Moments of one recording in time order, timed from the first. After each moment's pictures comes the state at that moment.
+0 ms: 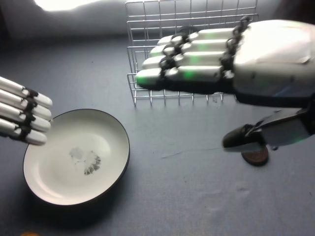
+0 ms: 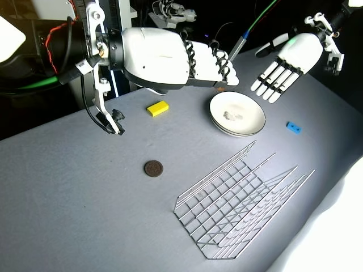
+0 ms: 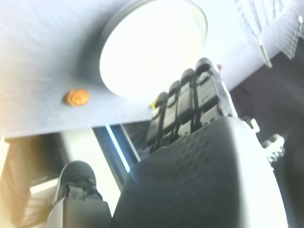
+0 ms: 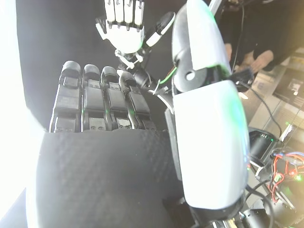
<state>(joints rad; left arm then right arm) 0.57 -0.99 1.86 1.77 -1.49 -0.04 -0.42 -0.83 0.84 -0.97 0.56 -0.09</state>
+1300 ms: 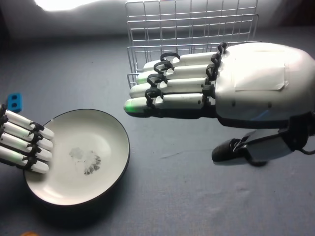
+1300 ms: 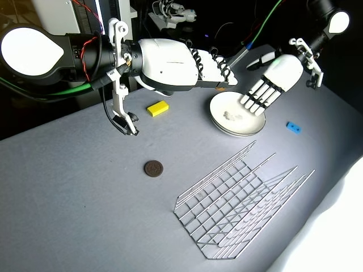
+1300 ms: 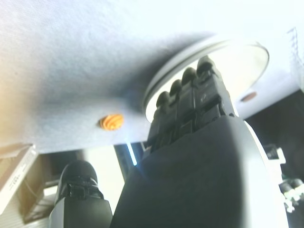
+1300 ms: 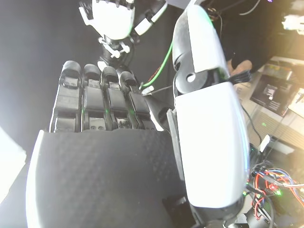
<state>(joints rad) 0.83 -1.09 1.92 1.69 -1.40 0.05 -0.48 -0.90 0.87 -0.96 0.57 -0.20</state>
